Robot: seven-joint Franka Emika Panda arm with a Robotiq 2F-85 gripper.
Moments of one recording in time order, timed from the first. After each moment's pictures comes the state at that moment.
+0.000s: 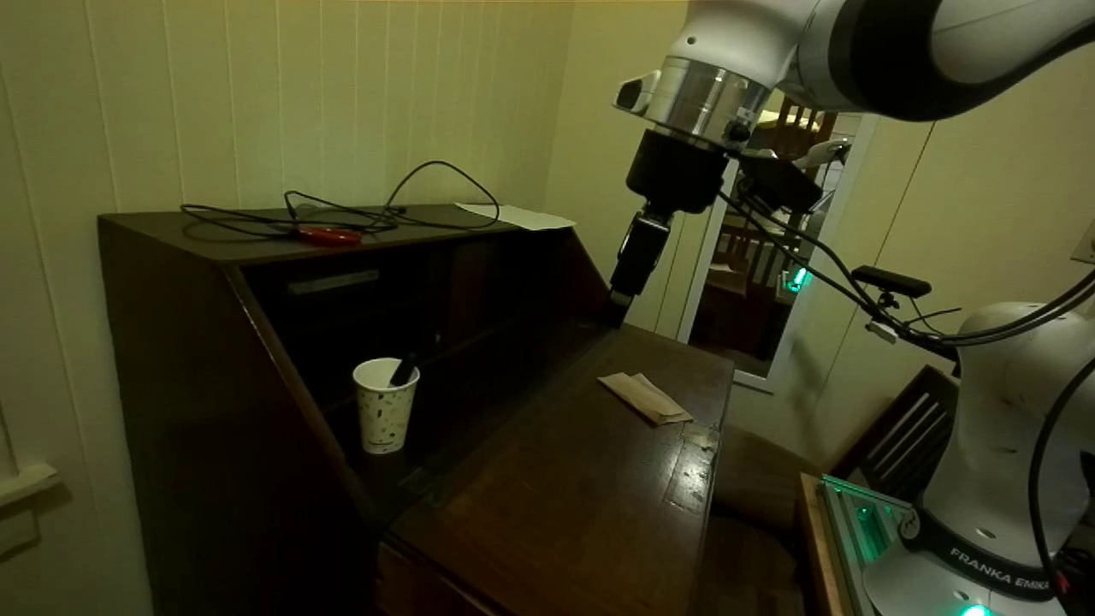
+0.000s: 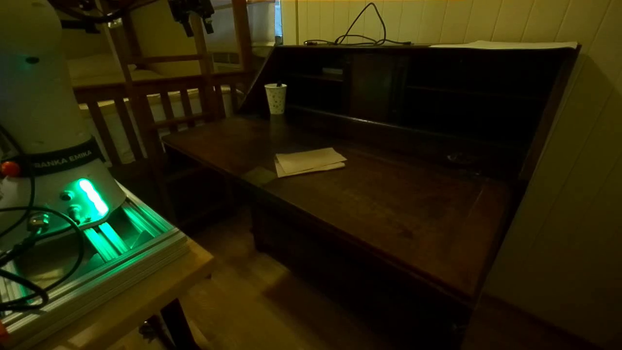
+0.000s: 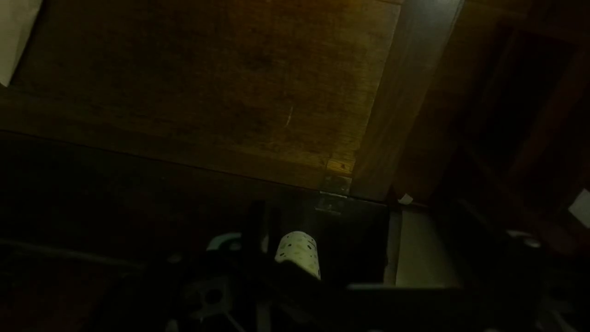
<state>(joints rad) 0.11 -0.44 0.27 -2.41 -0.03 2.17 0.25</state>
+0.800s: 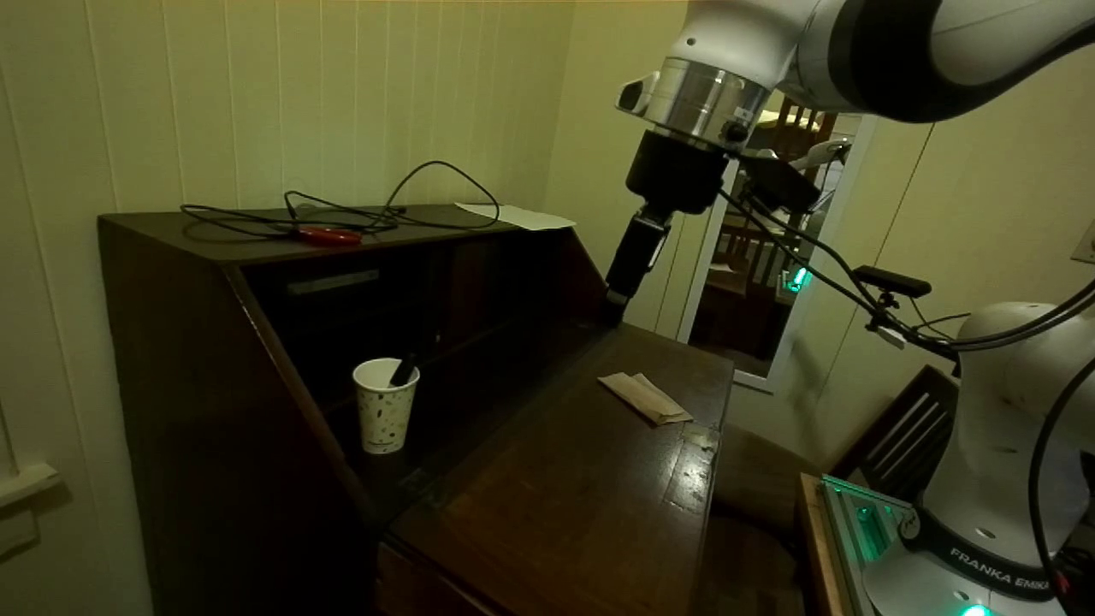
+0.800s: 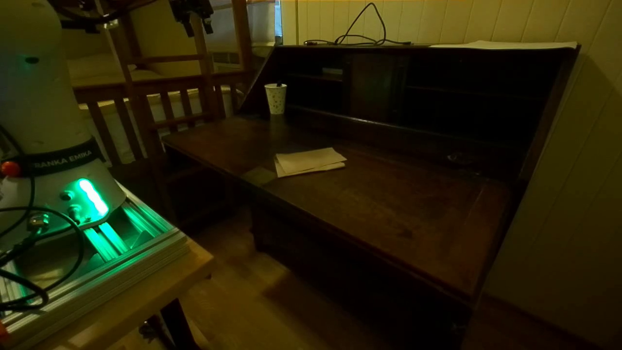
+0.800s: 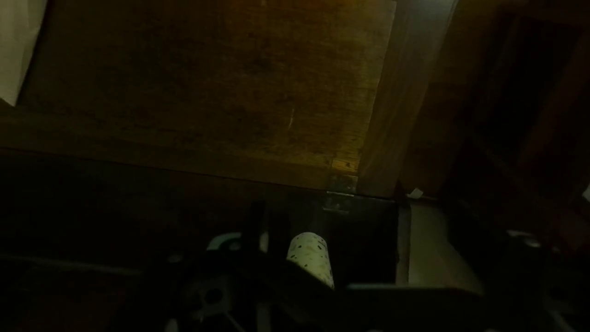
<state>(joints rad) 0.10 -0.44 0.27 -2.41 -0.03 2.16 0.32</state>
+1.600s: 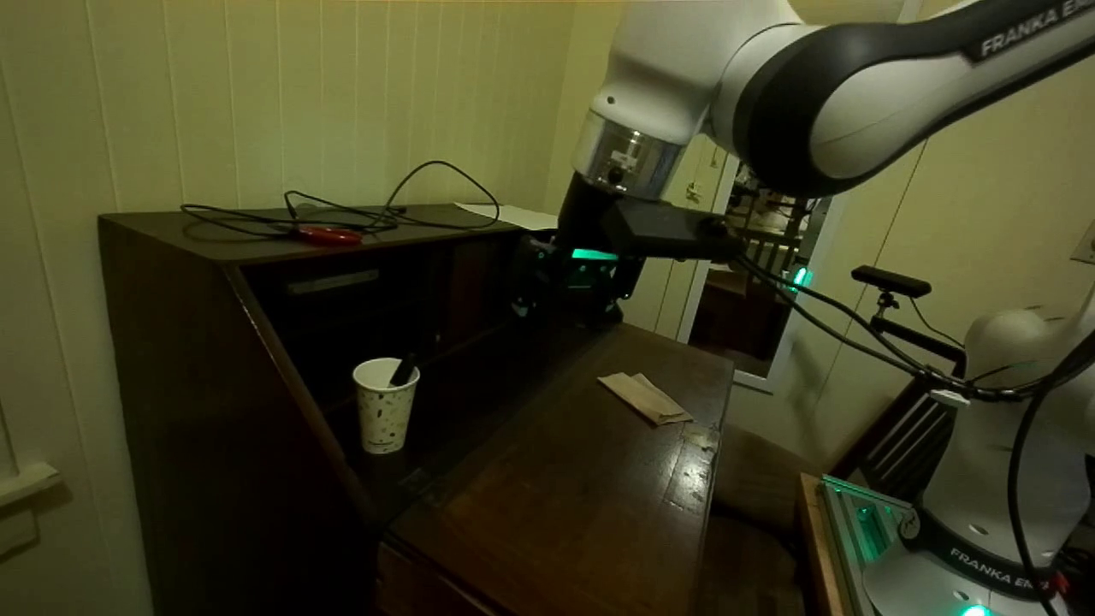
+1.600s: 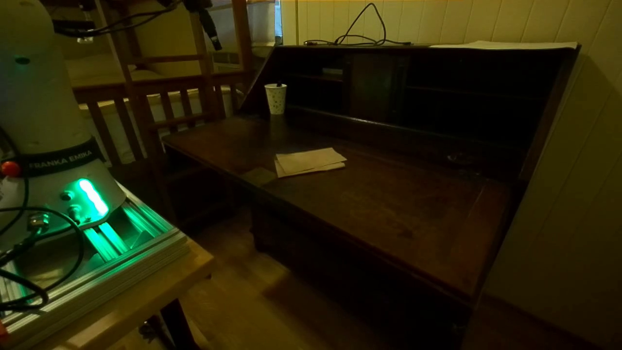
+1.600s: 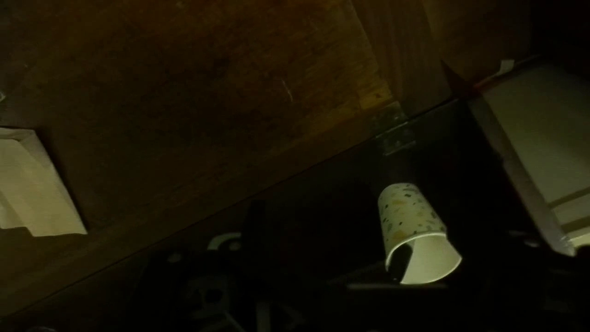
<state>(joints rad) 0.00 -0.22 0.37 -2.33 -0.21 2.29 1.10</state>
